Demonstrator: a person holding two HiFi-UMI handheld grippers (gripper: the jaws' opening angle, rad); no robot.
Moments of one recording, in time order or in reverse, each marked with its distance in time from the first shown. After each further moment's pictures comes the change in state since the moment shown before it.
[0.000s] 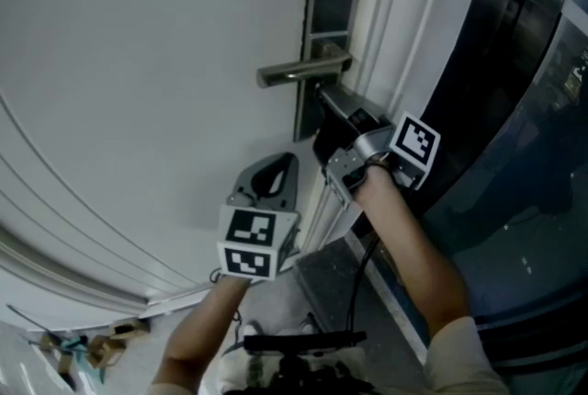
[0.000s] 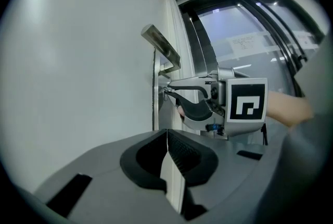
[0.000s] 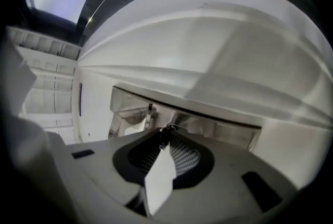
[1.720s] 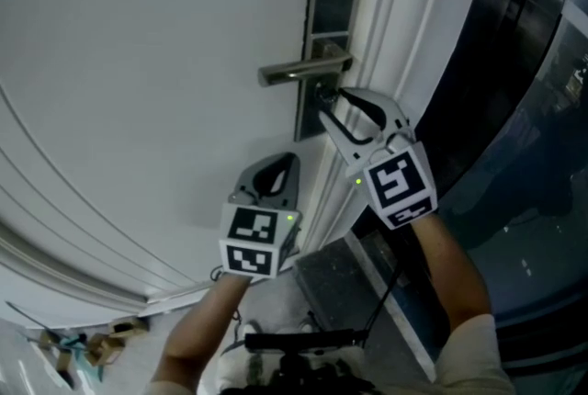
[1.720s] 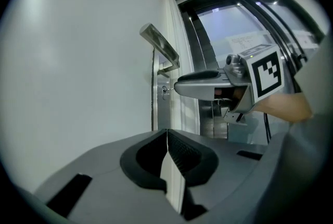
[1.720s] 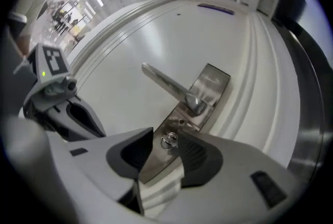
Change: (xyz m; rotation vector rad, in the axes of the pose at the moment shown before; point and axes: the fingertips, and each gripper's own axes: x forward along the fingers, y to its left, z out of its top) left arm 0.002 -0.002 -0.003 -0.001 0.008 -0.005; right arm -0.021 0.030 -0.034 -1.938 0.370 -0.205
